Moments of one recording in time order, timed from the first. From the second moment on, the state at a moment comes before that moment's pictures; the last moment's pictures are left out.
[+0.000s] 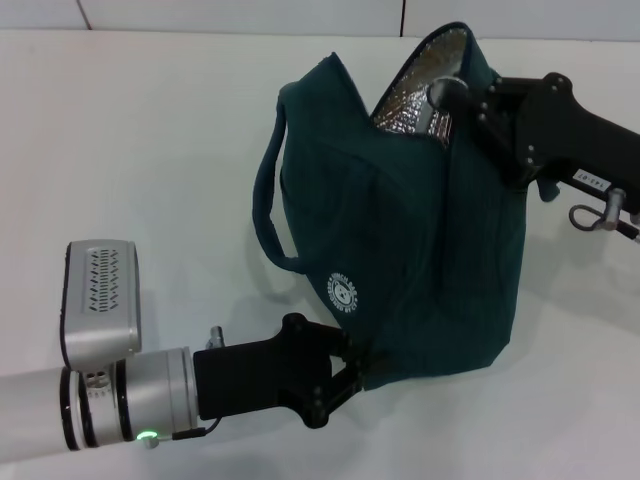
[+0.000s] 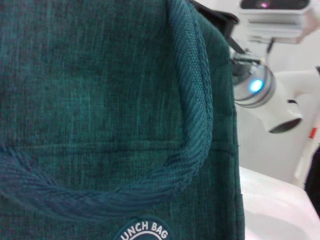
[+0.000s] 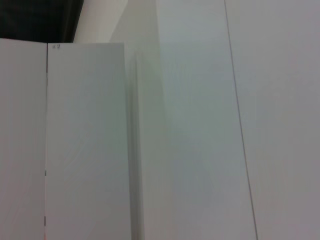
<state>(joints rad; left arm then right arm) -0.50 -2.09 1.11 0.02 1.51 1.50 -0.77 0.60 2.02 -1.32 -0.31 -0.94 -1.55 0.86</state>
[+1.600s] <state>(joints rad) -0.26 -2.08 1.09 0.33 1.24 1.70 -1.01 0.67 2.02 -1.34 -0.32 -0.95 -1.58 0.89</state>
